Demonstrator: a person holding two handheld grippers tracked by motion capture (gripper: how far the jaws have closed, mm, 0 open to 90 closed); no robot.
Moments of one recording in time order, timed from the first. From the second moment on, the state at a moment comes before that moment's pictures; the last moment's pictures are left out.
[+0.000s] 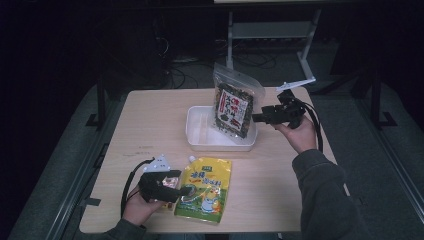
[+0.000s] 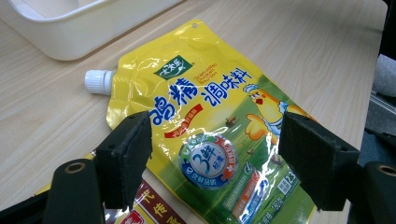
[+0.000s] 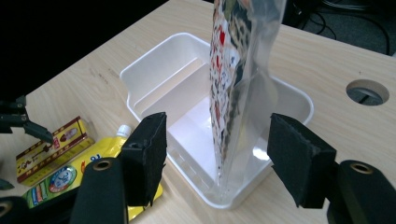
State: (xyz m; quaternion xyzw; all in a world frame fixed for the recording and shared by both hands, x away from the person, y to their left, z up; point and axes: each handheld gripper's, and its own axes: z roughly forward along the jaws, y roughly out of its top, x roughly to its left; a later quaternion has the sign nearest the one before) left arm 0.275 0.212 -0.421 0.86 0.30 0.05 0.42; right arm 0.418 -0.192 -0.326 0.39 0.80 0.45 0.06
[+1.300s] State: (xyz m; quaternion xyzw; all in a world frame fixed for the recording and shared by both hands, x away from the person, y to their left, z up) left arm 0.279 0.202 -0.425 0.87 0.29 0.04 0.40; right arm 0.360 -0.148 -0.377 0.35 0.85 0.39 -0.03
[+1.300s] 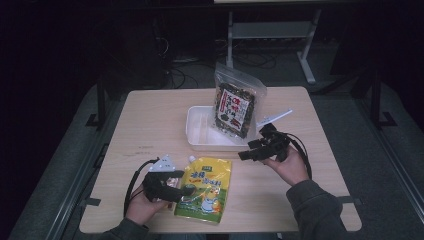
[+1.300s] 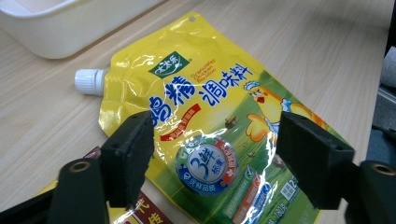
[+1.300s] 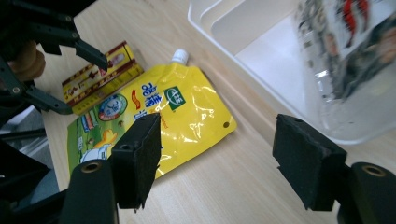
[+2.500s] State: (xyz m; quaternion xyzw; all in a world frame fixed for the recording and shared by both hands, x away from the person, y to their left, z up) left arm 0.284 0.191 -0.442 0.90 0.28 0.02 0.33; right arm 0.394 -0.085 -0.450 0.38 0.88 0.27 -0.09
